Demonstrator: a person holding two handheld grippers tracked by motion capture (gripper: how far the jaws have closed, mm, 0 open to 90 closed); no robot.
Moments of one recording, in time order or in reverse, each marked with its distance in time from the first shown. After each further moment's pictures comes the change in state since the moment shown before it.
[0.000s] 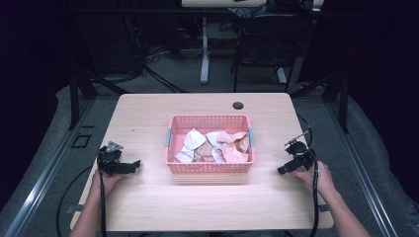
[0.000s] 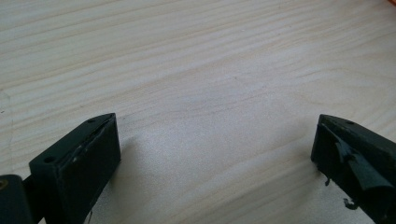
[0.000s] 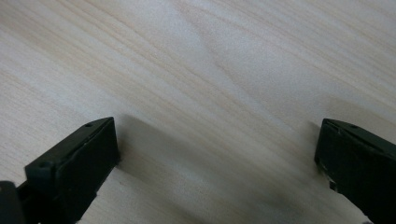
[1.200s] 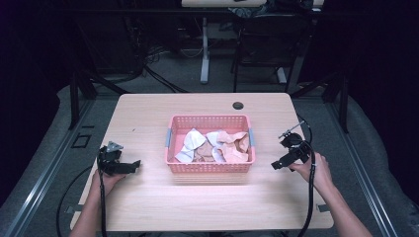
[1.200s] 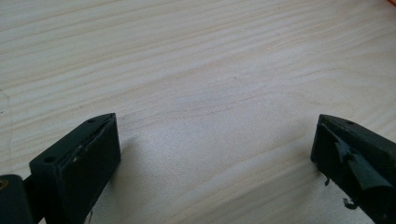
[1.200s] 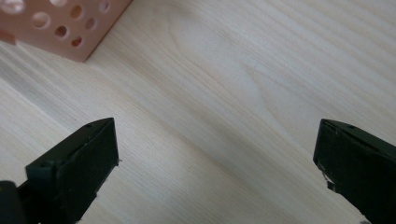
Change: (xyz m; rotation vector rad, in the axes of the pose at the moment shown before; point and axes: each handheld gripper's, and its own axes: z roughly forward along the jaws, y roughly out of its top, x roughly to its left) left arm 0.000 0.000 0.000 0.000 -0.002 0.001; right arm 0.032 0.025 -0.050 -0.043 0.079 -0.091
